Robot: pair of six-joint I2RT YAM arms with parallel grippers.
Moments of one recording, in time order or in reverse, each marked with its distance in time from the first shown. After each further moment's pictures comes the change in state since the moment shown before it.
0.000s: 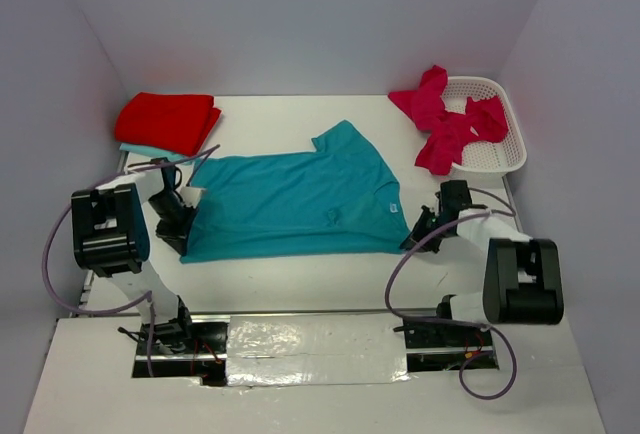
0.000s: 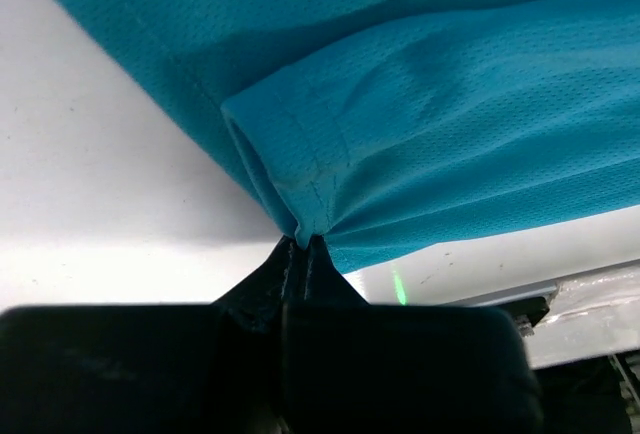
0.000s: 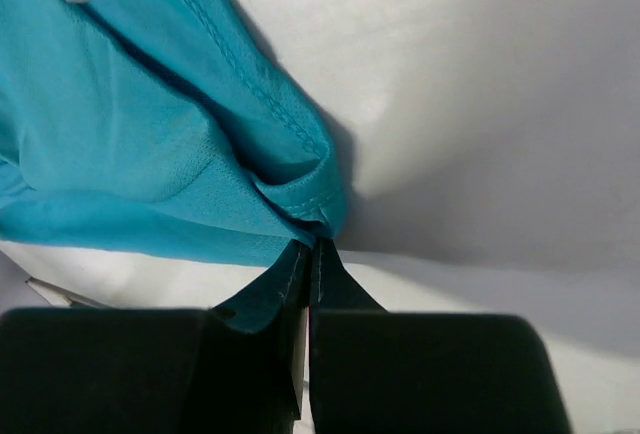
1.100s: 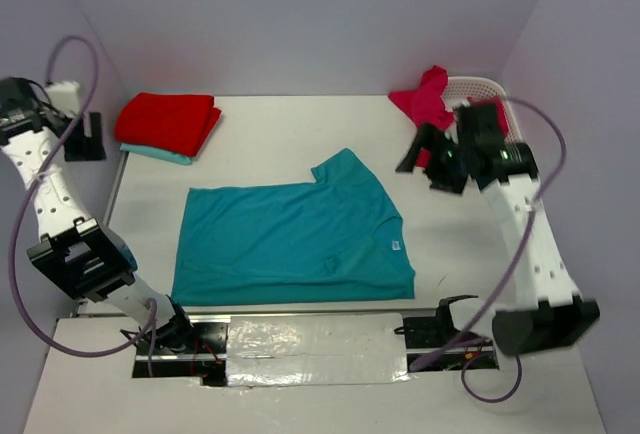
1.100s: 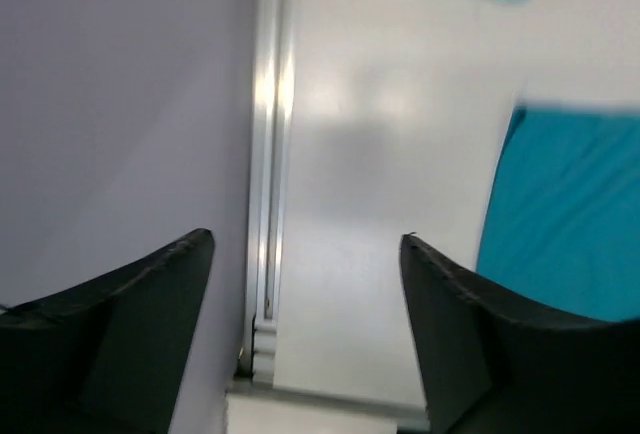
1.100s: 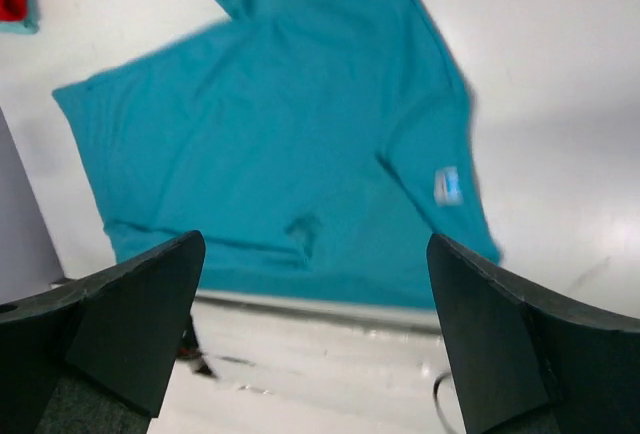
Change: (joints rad) left arm 0.368 -0.125 0.710 -0.140 0.068 0.059; right arm 0.137 -0.282 0.705 -0.631 0.173 0.043
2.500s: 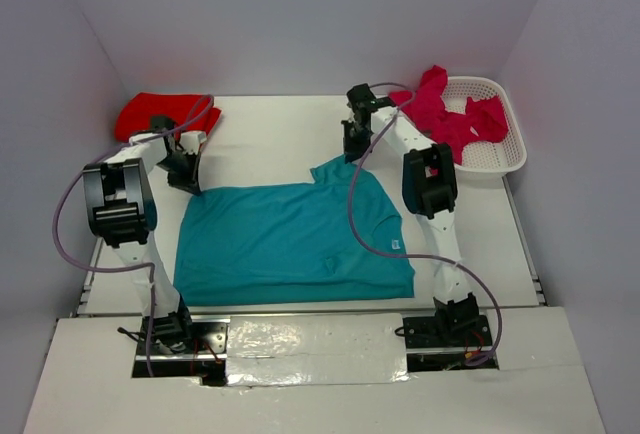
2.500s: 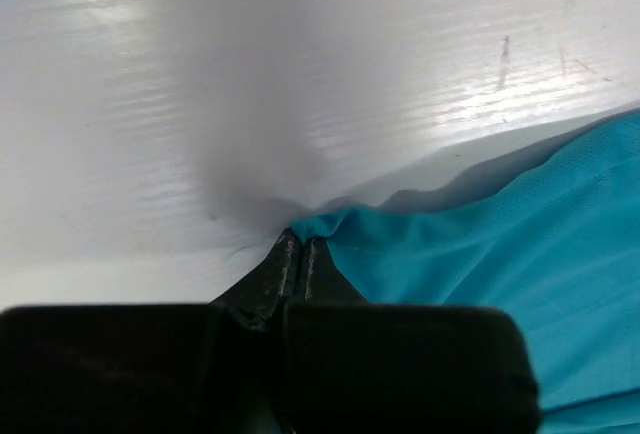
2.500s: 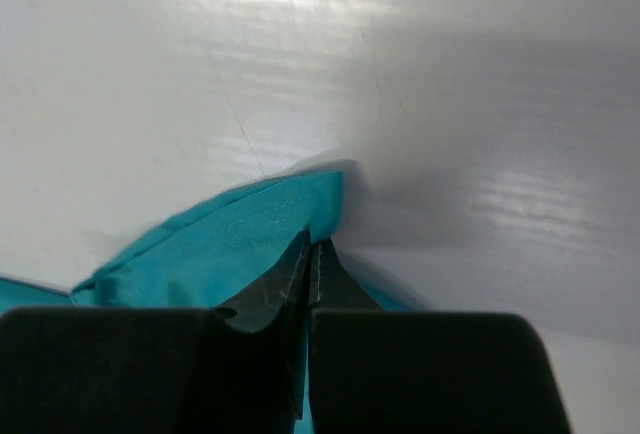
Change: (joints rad) left arm -0.372 0.375 -0.309 0.386 0.095 -0.214; right arm 0.246 1.377 0.924 0.187 0.092 -0.234
